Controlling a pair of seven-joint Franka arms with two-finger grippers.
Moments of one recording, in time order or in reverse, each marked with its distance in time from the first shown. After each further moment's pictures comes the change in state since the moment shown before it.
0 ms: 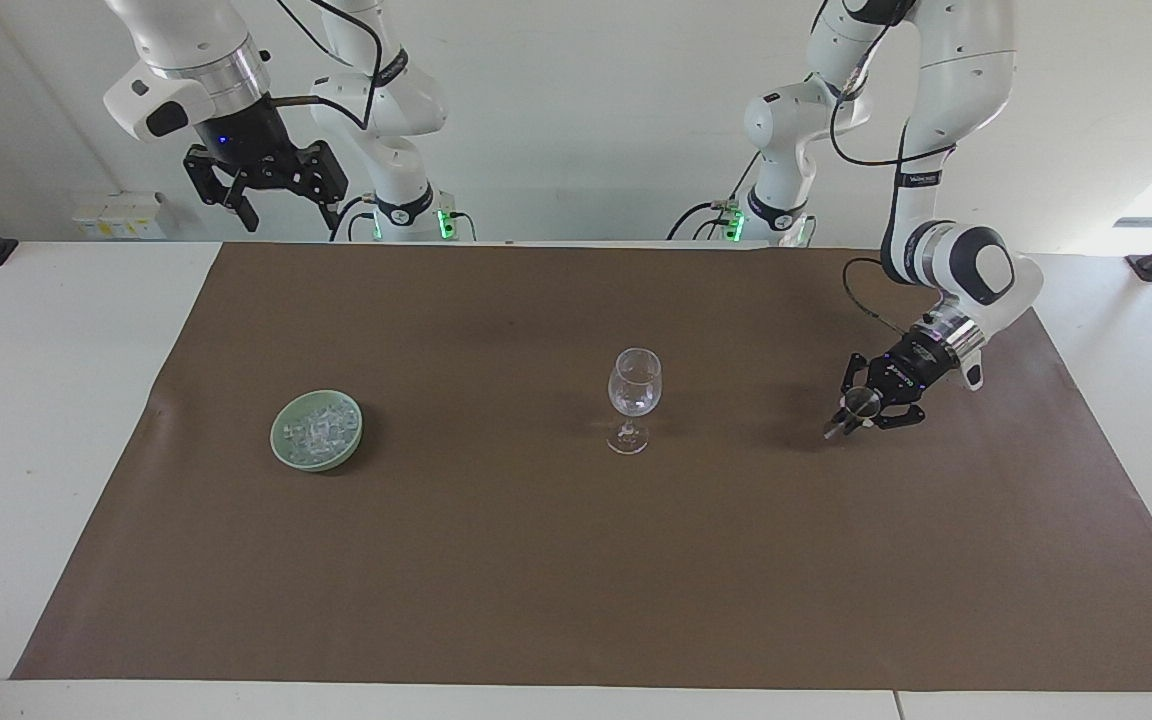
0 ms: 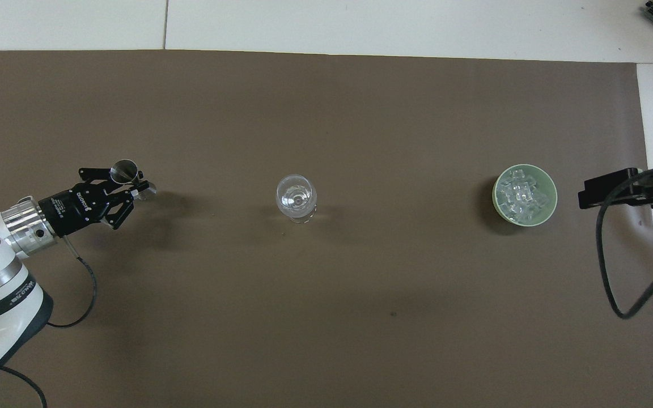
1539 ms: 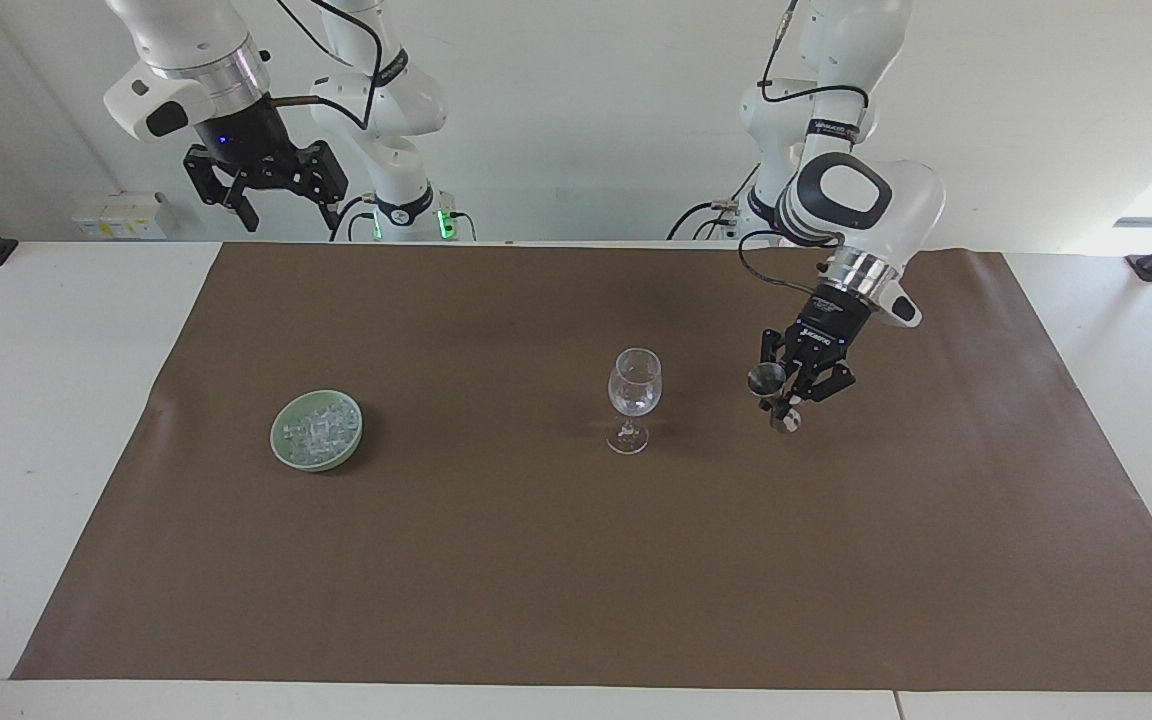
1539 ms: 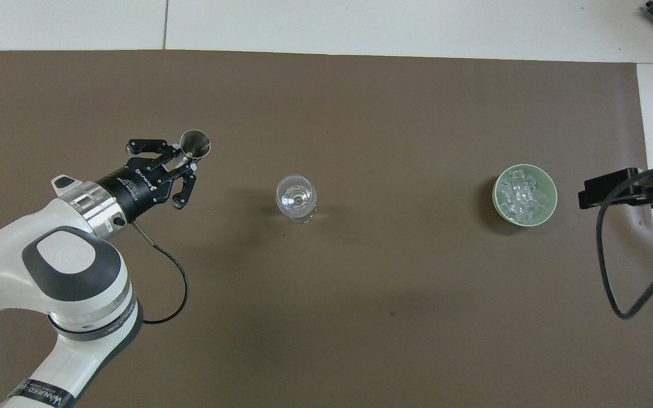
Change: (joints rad) left arm -0.492 -0.196 -0.003 0.050 -0.008 0.695 -0.238; right arm 0.000 0.000 0.000 0.000 0.000 0.000 0.000
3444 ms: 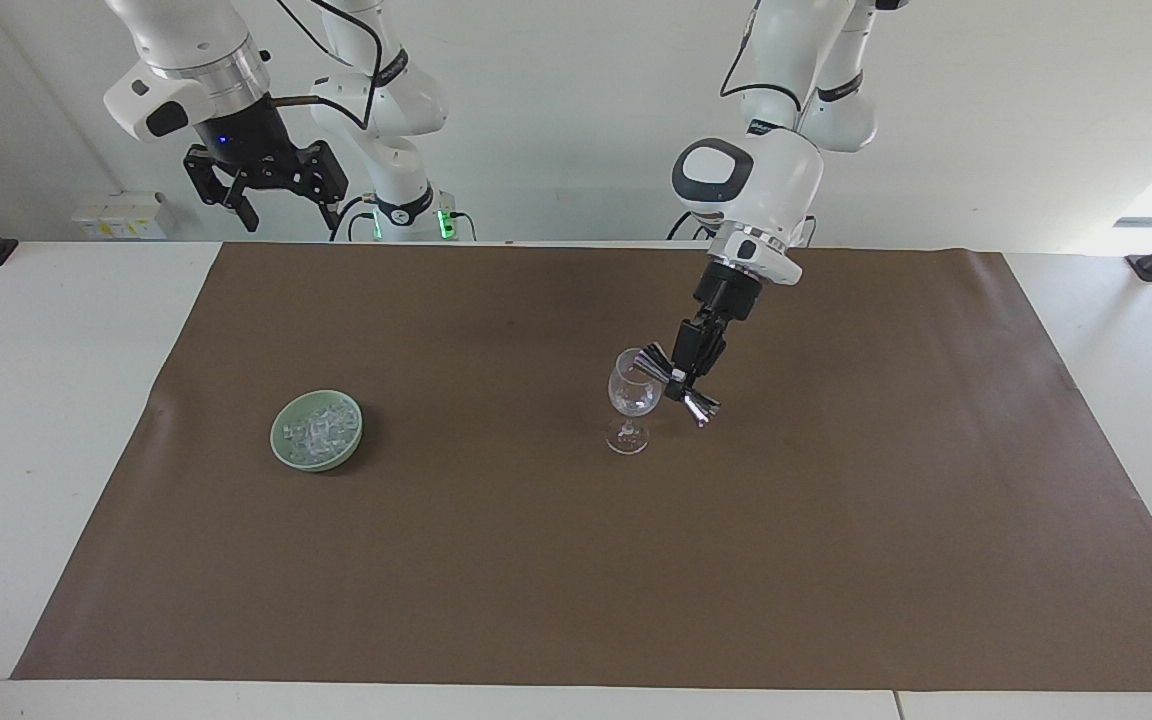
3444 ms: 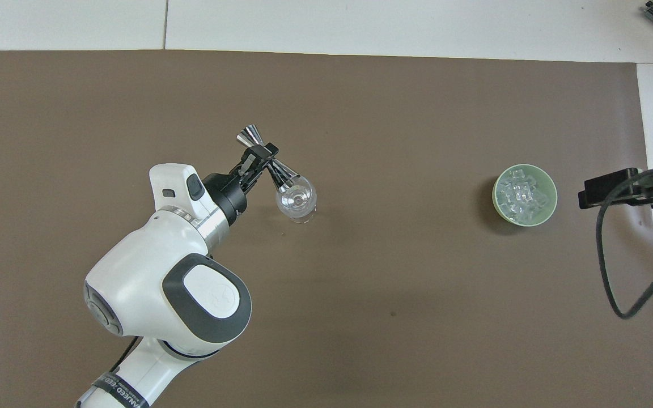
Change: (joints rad) left arm -0.319 0.097 -0.029 0.112 0.255 0.378 0.930; right arm 0.000 0.000 0.000 0.000 0.000 0.000 0.000
